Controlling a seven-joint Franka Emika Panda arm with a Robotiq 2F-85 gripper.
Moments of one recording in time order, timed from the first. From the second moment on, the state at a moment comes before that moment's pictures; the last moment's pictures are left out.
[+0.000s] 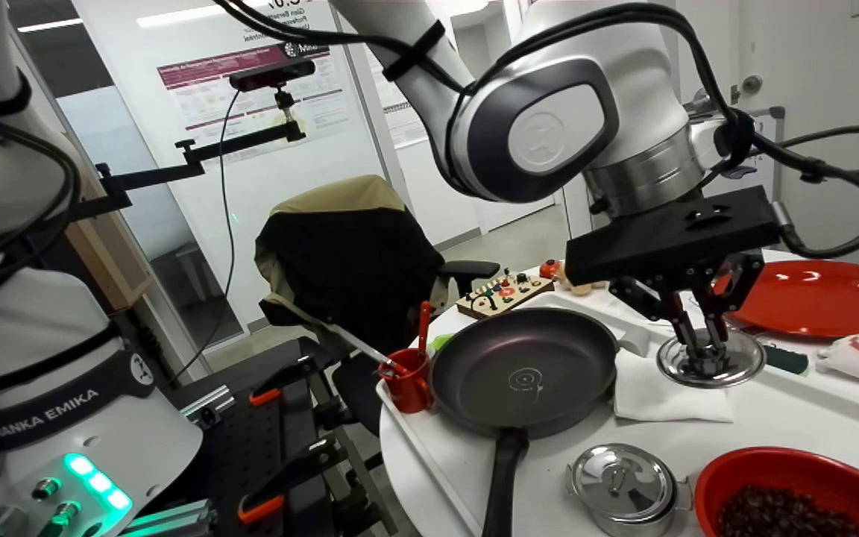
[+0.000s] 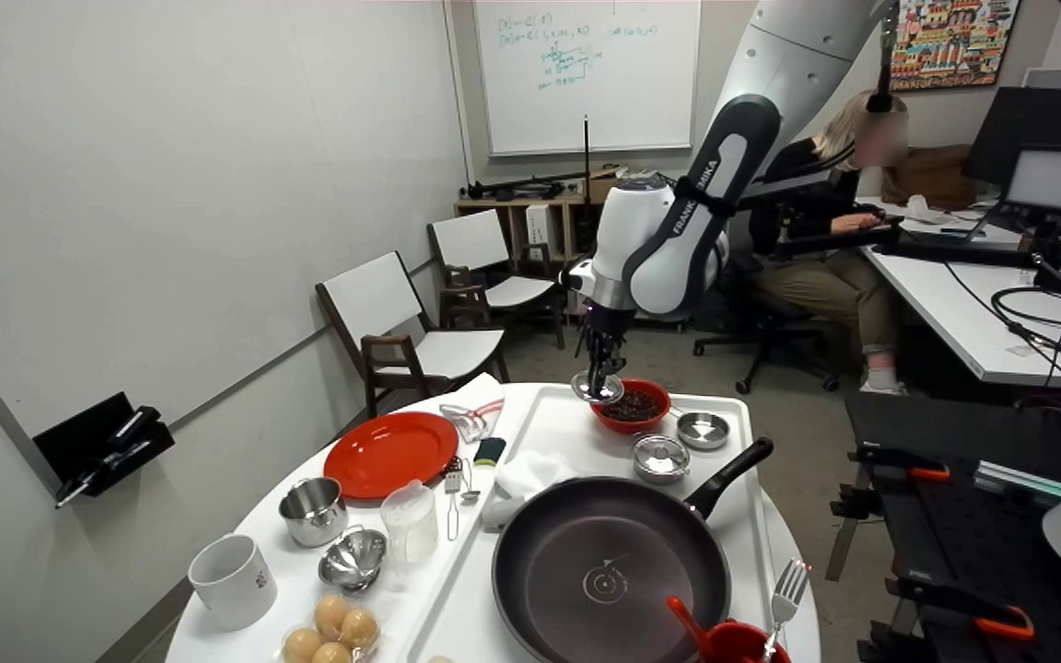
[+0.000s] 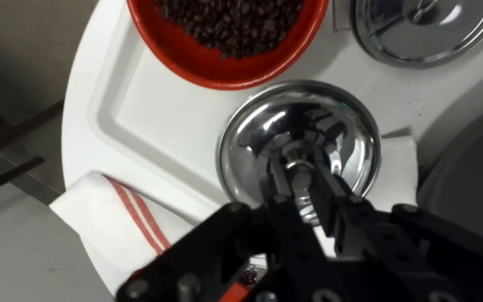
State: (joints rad) arm -0.44 0.60 0.04 -2.12 -0.21 2.98 -0.83
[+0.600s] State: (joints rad) arm -0.63 0.44 0.04 -2.41 -0.18 3.03 -0.87
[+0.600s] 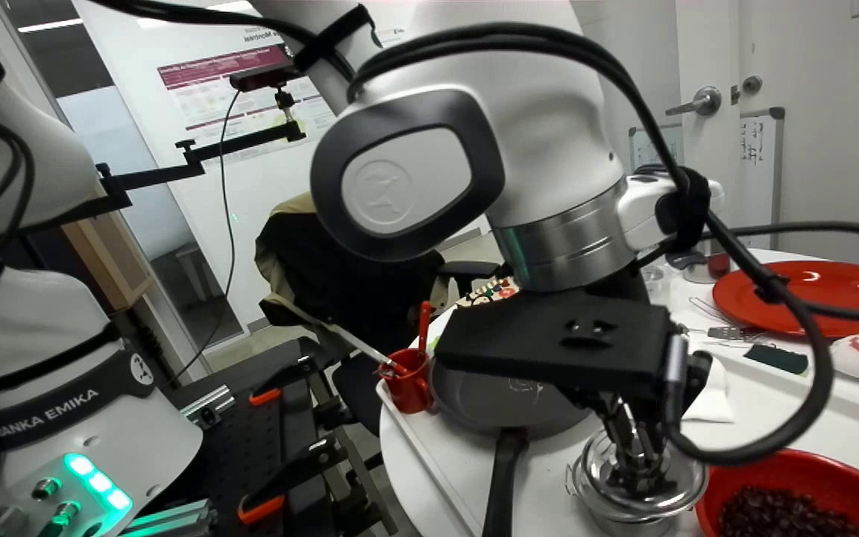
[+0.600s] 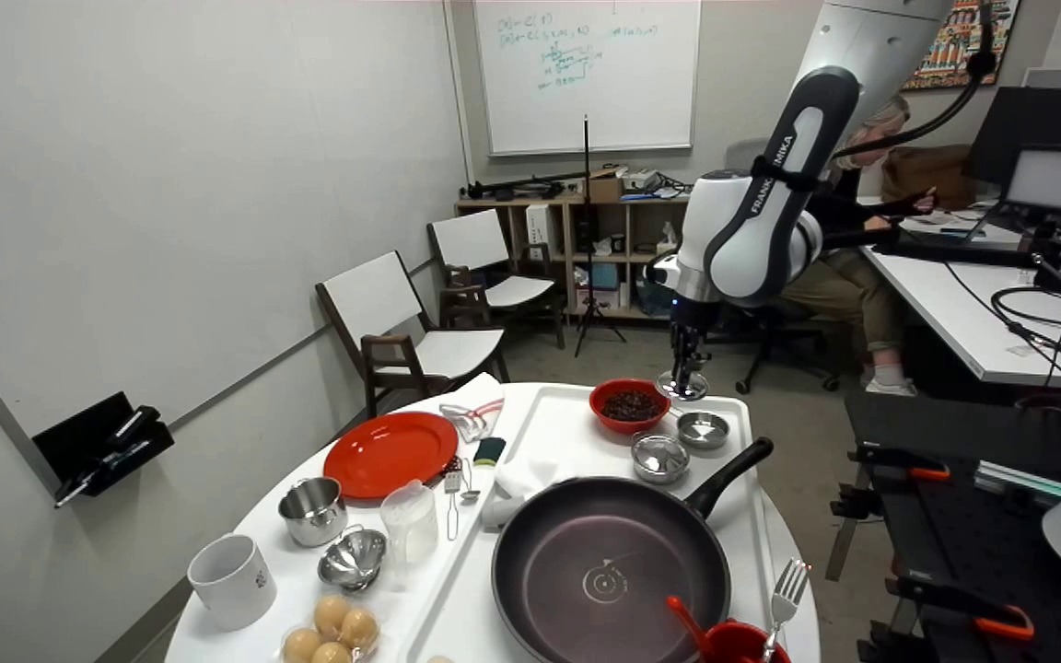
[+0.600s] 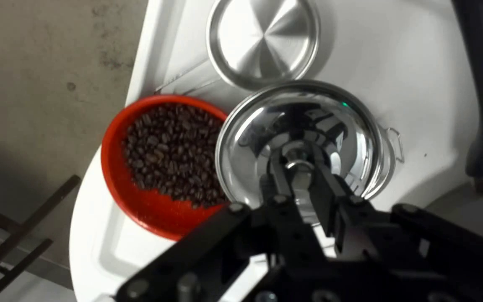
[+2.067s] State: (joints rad) arm -0.83 0.52 0.09 -2.49 -0.19 3.15 -0.85
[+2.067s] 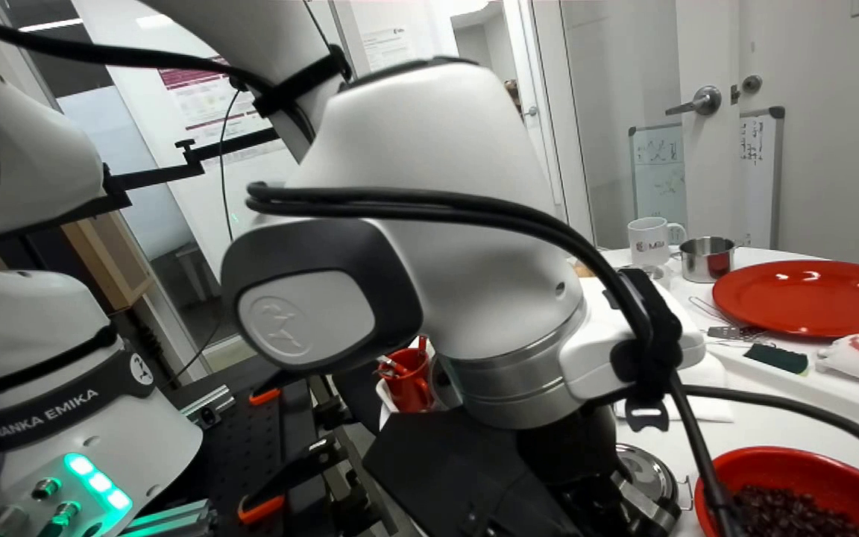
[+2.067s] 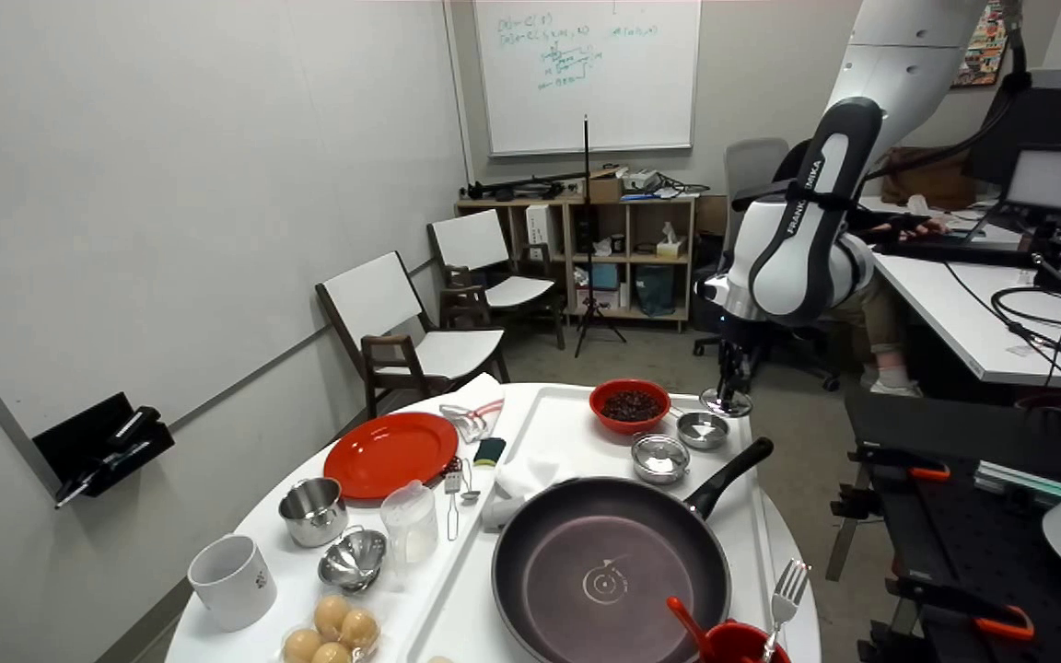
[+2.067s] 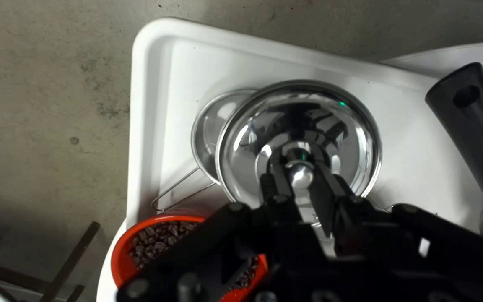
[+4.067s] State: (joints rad) arm -0.72 0.76 0.01 -2.24 -0.20 3.15 -0.76
